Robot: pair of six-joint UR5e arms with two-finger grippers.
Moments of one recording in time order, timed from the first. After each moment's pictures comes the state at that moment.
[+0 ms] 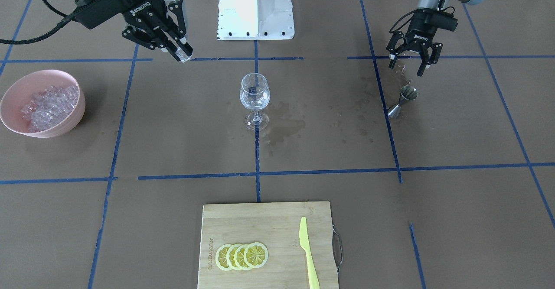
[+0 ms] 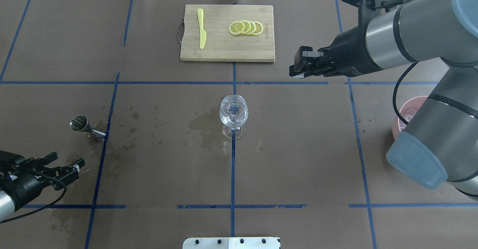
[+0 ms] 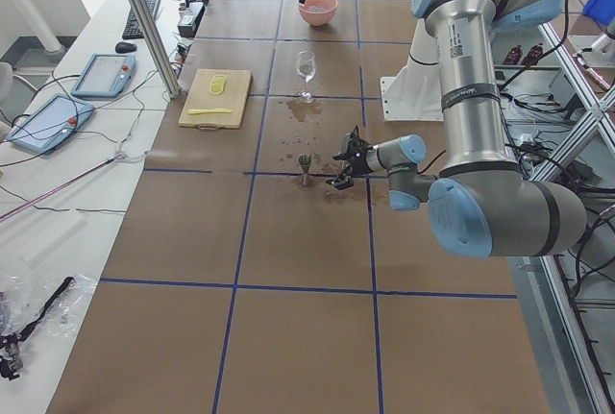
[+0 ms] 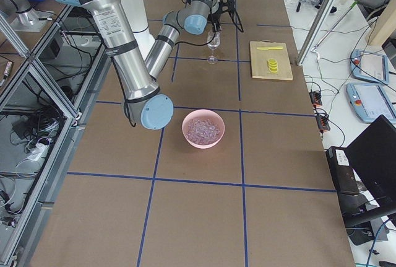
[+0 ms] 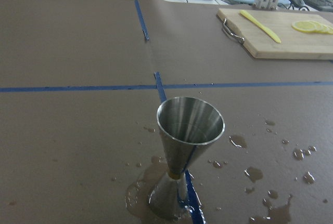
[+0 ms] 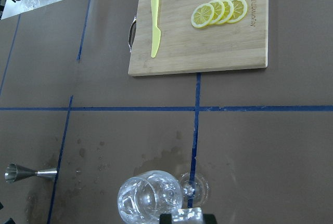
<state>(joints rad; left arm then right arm) -0.11 -1.13 -1.95 -2.83 -0.99 -1.21 0.78 -1.10 2.14 -1.38 2.07 1.24</state>
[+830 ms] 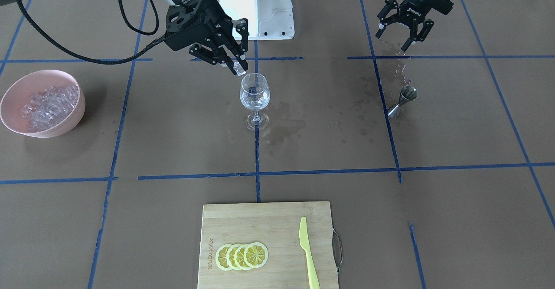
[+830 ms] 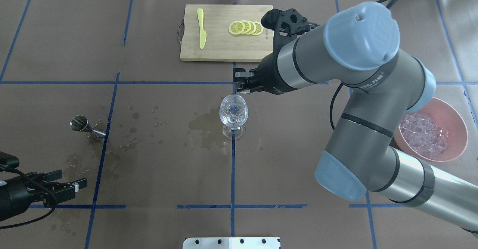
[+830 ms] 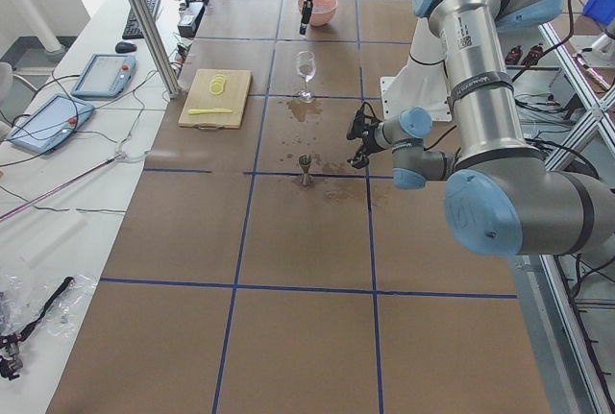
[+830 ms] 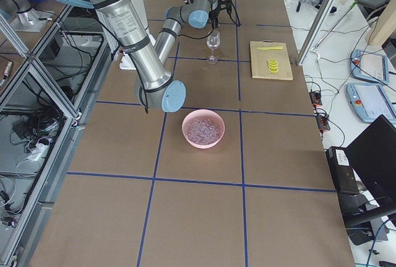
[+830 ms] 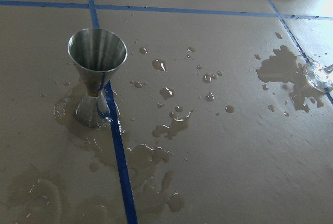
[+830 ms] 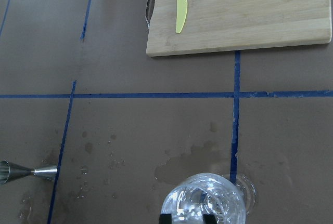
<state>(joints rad) -0.18 -1.07 -2.15 -2.78 -1.31 -1.22 0.61 -0.93 1.96 -1.39 1.92 1.27</state>
